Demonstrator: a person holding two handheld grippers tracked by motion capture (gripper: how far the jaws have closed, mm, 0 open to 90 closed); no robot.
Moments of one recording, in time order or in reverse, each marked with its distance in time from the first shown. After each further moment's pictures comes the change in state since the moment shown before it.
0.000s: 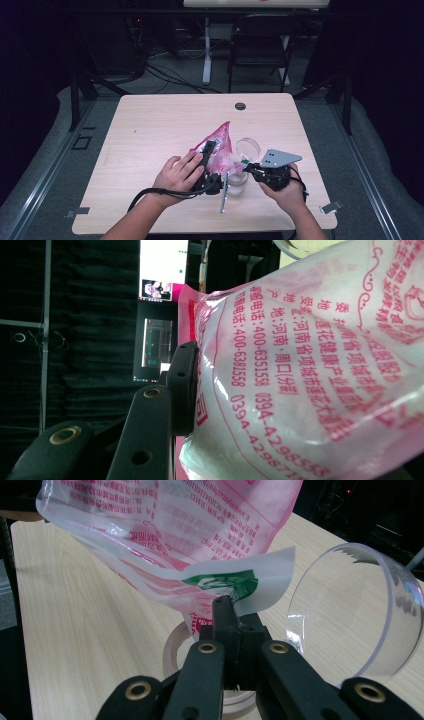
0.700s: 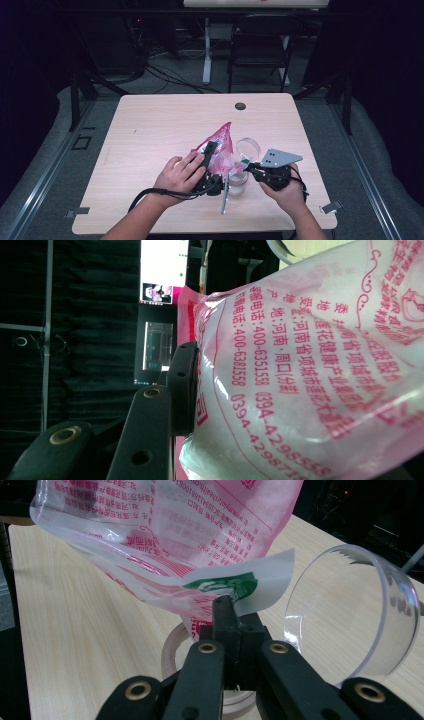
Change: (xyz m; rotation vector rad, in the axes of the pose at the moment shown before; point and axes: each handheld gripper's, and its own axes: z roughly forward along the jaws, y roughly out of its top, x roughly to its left) left arm 0.000 0.003 -0.001 -0.010 0.006 0.009; right arm 0.000 0.000 -0.001 -0.006 -0.003 0.003
